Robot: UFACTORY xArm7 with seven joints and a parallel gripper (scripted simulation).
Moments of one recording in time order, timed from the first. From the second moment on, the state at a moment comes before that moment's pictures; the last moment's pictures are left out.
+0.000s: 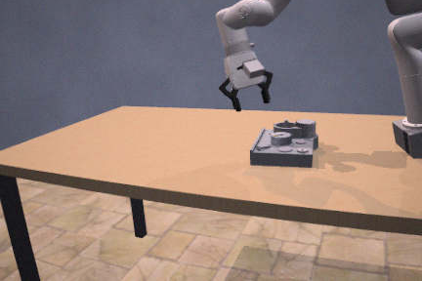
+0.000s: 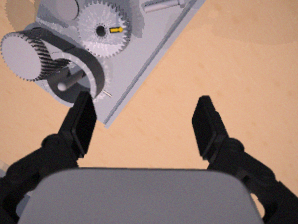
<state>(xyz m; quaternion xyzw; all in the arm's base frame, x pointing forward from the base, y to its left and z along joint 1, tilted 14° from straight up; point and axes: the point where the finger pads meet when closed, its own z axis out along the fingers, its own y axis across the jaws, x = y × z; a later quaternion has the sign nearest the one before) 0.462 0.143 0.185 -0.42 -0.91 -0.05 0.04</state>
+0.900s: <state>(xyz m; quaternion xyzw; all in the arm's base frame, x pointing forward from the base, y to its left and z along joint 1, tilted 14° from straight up) 0.452 0.133 0.179 -0.42 -0.91 -0.04 0.01</state>
